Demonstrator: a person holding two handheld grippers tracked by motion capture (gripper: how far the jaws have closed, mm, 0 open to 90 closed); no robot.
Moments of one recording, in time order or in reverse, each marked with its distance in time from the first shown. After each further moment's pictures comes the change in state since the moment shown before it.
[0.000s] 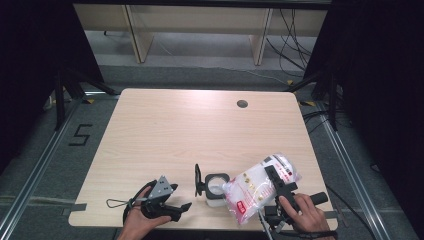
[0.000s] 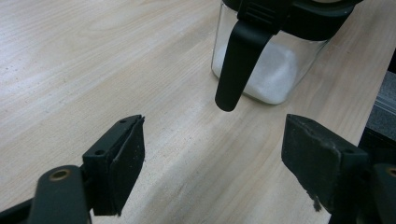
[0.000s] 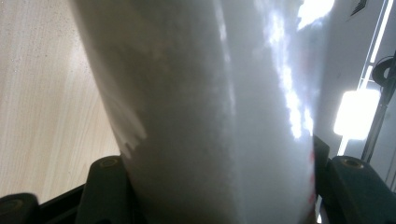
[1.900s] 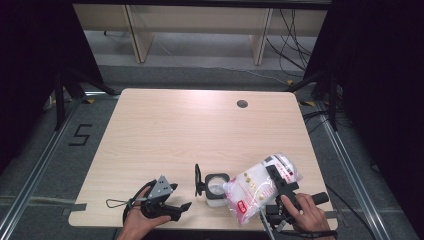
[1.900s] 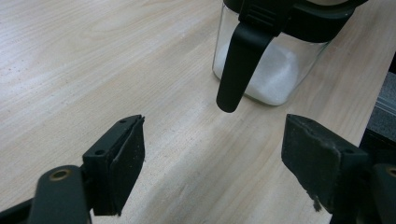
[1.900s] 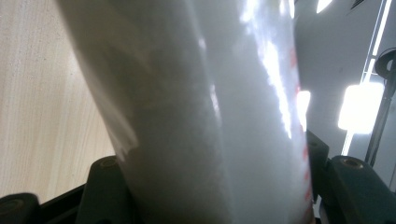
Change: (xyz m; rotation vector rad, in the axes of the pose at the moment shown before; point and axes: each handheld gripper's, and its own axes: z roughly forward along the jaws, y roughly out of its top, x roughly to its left) left arm 0.000 0.000 0.000 -0.012 0.002 -0.001; right arm -0.001 -0.003 0.000 0.007 0.014 0.038
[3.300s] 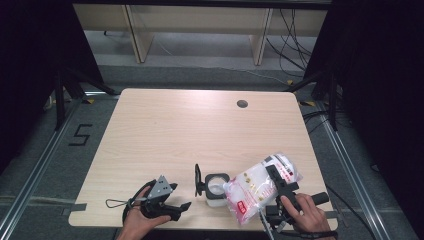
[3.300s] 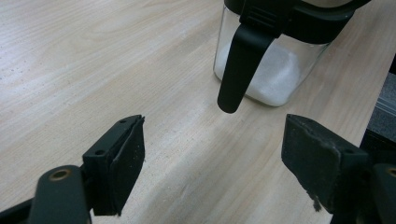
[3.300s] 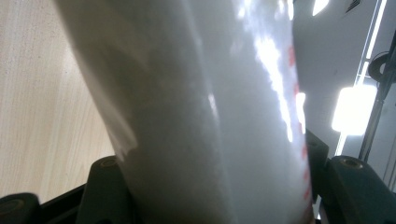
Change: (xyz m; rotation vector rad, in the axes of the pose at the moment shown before) left arm 0.002 0.001 -0.001 -0.003 0.004 0.019; right arm -0.001 0.001 -0.001 -0.007 -0.019 -0.025
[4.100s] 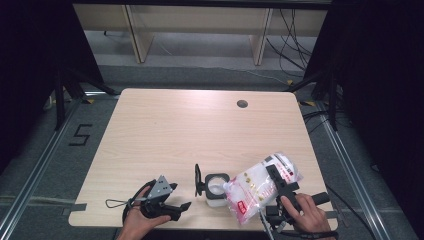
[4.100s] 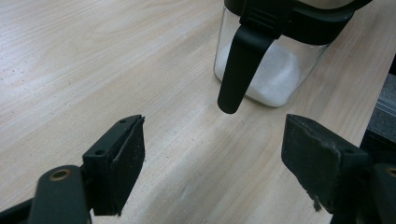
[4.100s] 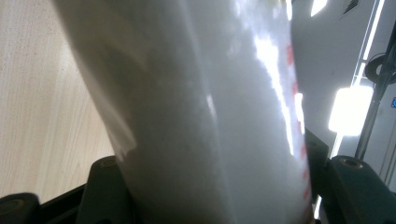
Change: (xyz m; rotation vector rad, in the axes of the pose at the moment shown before) left arm 0.000 0.000 0.000 -0.002 0.004 0.001; right arm -0.001 0.000 0.000 -0.001 -0.021 -0.015
